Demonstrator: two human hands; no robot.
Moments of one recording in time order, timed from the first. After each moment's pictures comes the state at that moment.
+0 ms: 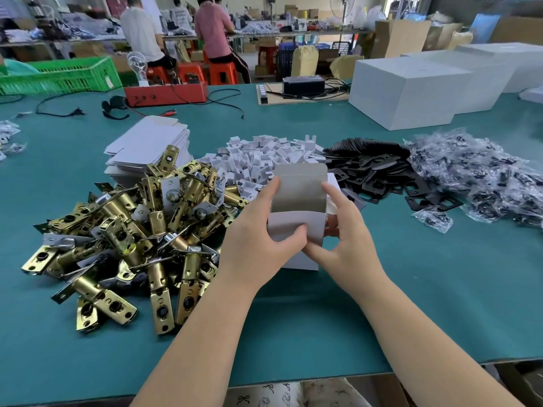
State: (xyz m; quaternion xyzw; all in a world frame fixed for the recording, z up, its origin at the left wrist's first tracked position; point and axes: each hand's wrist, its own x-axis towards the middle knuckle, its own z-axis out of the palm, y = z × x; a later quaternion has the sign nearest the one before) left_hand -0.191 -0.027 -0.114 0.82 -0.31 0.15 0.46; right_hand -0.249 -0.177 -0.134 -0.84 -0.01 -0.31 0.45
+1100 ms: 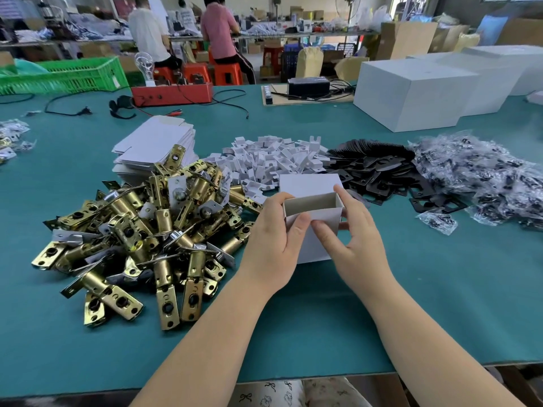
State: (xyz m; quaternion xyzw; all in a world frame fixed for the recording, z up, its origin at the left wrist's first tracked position) left_hand -0.197 -0.042 -0.120 0.79 -0.31 0.03 0.53; right_hand -0.251 -0.177 -0.134 -0.83 0.03 -0.32 0.45
